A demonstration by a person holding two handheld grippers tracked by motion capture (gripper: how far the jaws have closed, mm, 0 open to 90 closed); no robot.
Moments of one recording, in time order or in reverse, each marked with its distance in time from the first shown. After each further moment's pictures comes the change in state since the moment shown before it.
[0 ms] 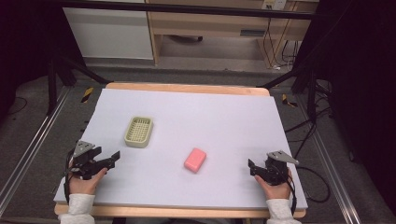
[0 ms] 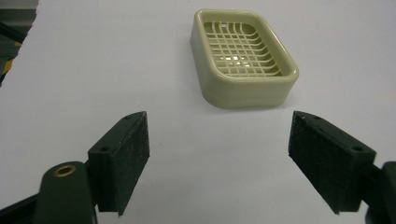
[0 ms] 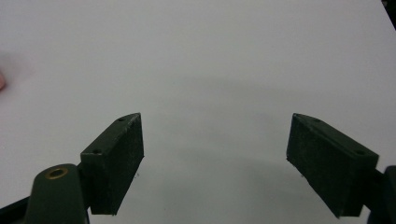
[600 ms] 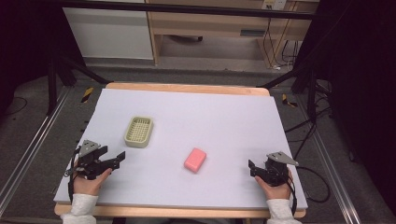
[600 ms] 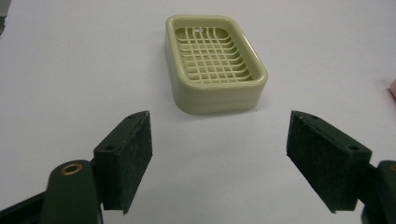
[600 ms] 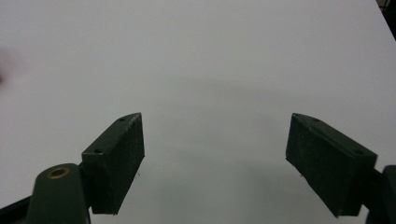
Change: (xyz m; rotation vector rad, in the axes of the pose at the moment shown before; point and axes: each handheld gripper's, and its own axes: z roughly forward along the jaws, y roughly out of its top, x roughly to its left) left arm -0.017 0.007 0.001 -0.002 -0.045 0.037; right arm 0.000 -0.003 0.000 -0.009 -0.006 -0.016
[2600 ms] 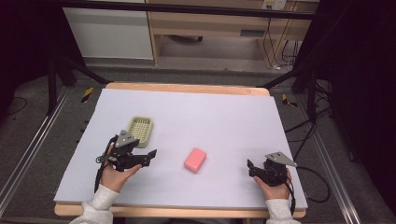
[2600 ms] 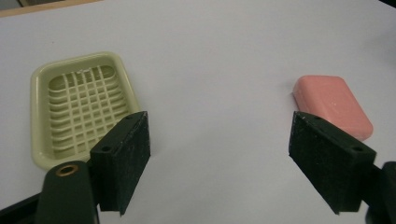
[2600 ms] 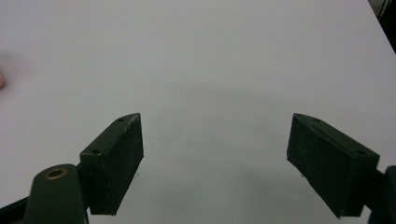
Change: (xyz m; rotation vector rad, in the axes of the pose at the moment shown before) left arm -0.081 0.044 0.028 0.059 -0.163 0.167; right arm 0.005 0.000 0.000 -0.027 -0.008 -0.013
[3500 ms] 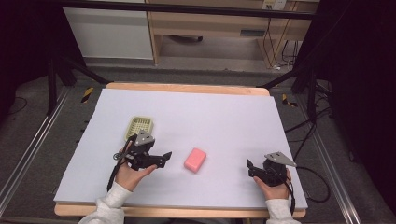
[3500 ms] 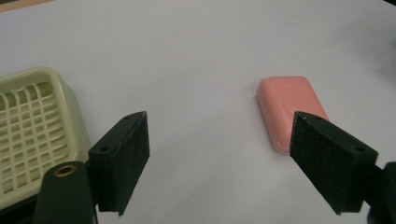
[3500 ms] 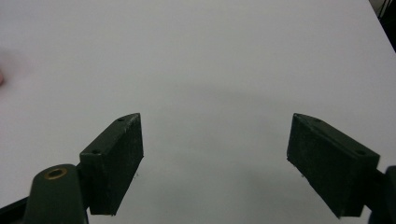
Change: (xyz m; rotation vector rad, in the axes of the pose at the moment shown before) left arm -0.033 0.017 0.023 0.054 -0.060 0.059; right arm 0.001 0.000 0.001 0.005 -0.001 -0.006
